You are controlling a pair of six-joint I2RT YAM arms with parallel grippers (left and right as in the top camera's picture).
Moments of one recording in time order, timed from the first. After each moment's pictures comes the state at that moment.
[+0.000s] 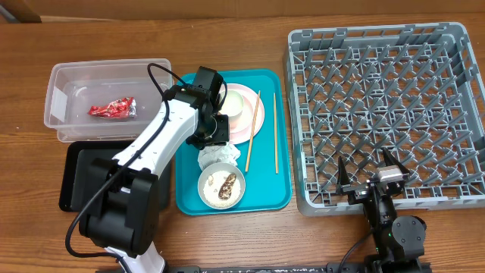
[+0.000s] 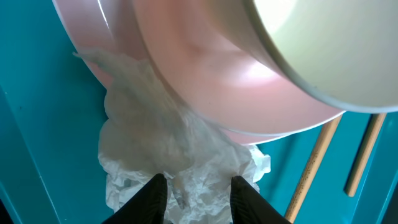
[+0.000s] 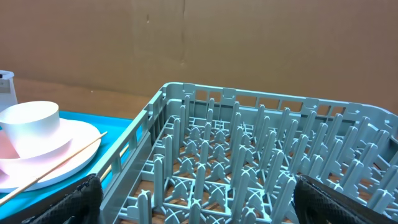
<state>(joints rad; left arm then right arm) -0.33 1.85 1.33 -0.91 0.13 -0.37 0.14 0.01 0.02 -0.04 -0.02 -0.08</state>
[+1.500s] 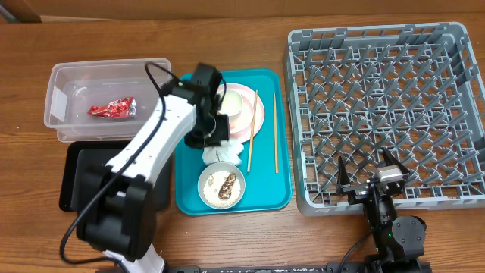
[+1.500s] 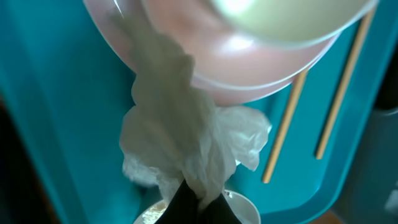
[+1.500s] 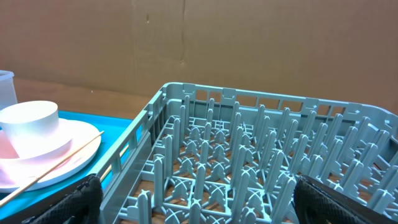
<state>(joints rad) -0.33 1.83 1.40 -1.07 0.18 -0.39 0.14 0.01 0.02 -0.04 -0.02 -0.08</state>
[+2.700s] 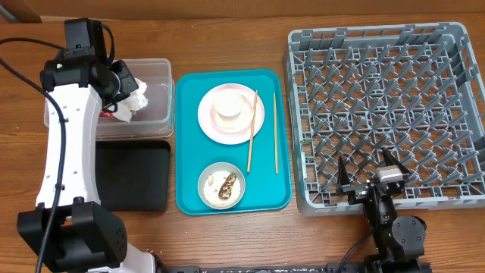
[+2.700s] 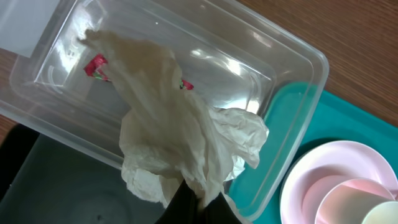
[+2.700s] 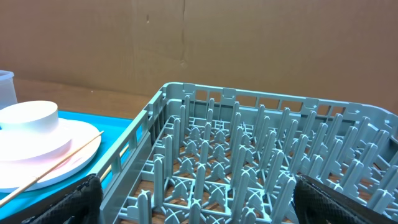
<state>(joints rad) 0.13 1.72 1.66 -1.05 -0.07 -0.39 0.14 0.01 0.02 -0.04 -0.02 -0.08</state>
